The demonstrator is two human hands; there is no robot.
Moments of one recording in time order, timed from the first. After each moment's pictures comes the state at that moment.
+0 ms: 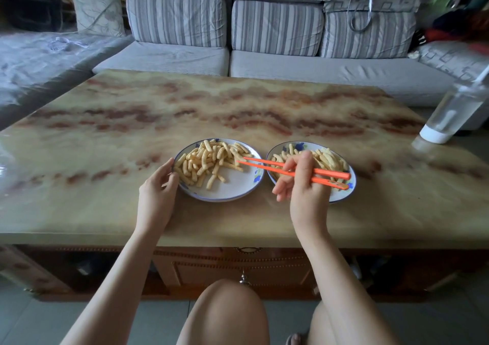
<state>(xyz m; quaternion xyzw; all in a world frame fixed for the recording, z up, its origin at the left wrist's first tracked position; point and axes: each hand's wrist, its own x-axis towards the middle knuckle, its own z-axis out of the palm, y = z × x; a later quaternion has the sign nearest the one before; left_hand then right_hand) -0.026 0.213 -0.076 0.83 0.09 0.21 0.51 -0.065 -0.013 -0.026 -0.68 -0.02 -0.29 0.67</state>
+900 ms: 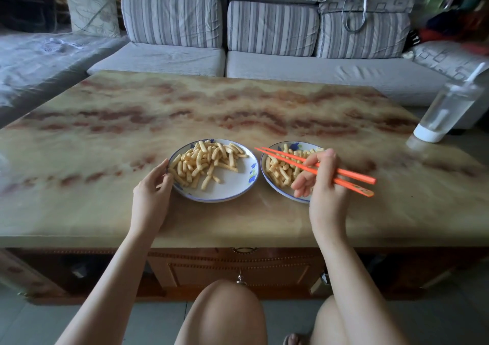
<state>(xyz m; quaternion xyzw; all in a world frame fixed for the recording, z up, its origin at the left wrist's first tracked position) -0.028 0.212 -0.075 0.83 0.09 0.21 0.52 -0.070 -0.042 -0.019 -0.65 0.01 -0.33 0.68</state>
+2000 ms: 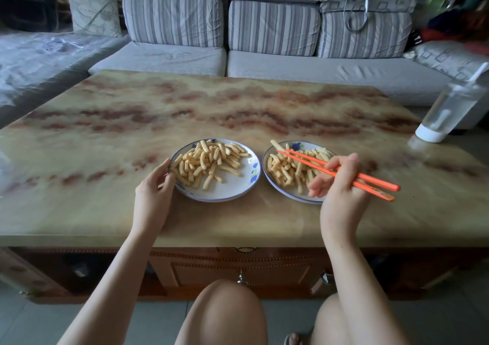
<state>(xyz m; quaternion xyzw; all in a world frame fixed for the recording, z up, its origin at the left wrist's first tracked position) -0.028 0.212 -0.074 0.83 0.09 0.21 0.51 -0.074 -0.049 -0.018 -0.62 0.07 -0.39 0.68</state>
